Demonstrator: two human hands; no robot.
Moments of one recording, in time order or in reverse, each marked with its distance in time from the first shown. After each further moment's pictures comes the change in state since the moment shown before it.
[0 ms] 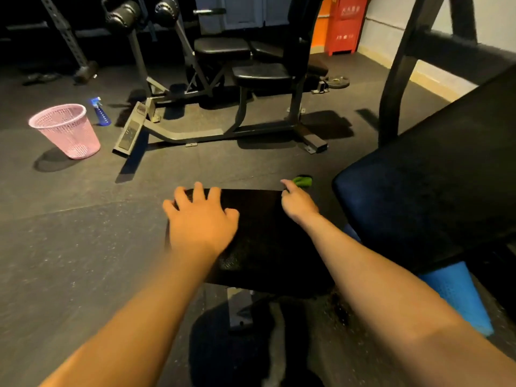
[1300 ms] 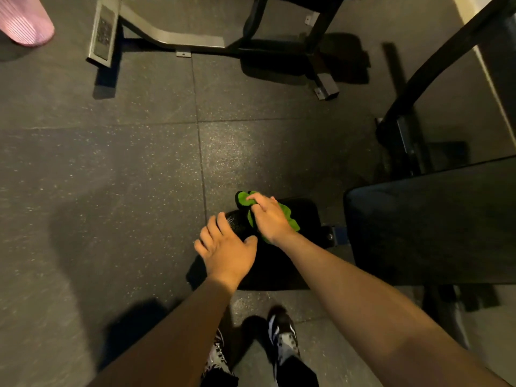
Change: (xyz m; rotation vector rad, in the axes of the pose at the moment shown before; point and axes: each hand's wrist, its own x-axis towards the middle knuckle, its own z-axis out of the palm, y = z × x) left_hand 0.029 -0.044 -0.045 -0.511 -0.516 -0.369; right_hand -0.035 -0.157 0.045 -0.084 -0.314 0.018
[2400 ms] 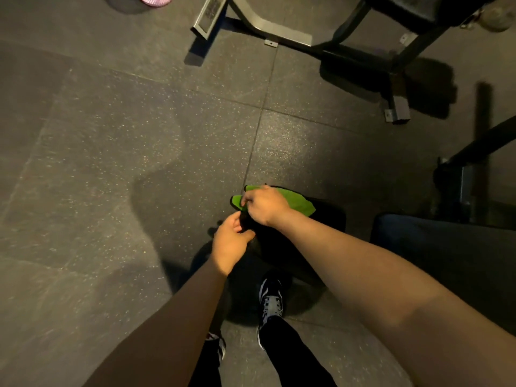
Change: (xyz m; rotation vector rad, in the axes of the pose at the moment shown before) left_hand -0.037 -0.055 -0.005 -0.886 -0.100 -0.334; right_hand -0.019 -0.079 0.029 -0.615 -0.407 -0.389
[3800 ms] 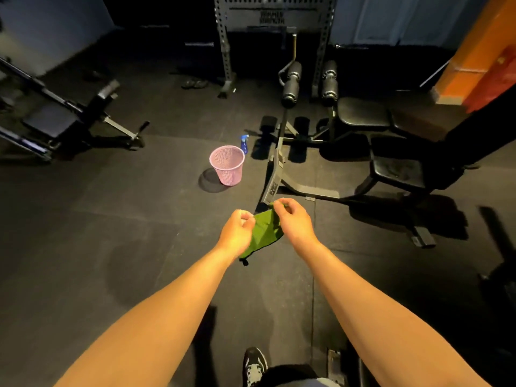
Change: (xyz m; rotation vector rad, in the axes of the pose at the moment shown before) left_hand -0.104 0.416 -0.417 0.246 0.187 0.498; right_hand 0.000 -0.403 -0.361 0.955 0.707 0.061
